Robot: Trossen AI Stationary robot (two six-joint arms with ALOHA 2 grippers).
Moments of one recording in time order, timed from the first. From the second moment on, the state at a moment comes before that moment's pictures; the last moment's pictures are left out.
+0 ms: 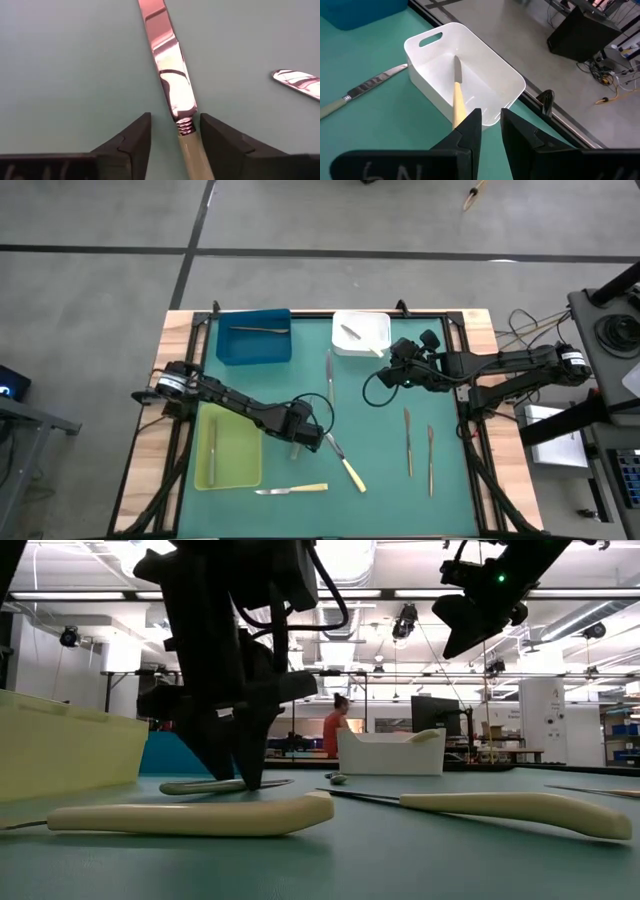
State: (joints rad) left arm -0.26 1.96 1.21 -0.65 -0.28 -1.24; right arm -0.01 1.18 0.90 -0.68 0.83 0.45
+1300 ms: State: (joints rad) left arm -0.27 1.89 1.29 -0.68 -0.32 -0.87; right arm -0.01 1.18 0.90 -0.68 0.83 0.44
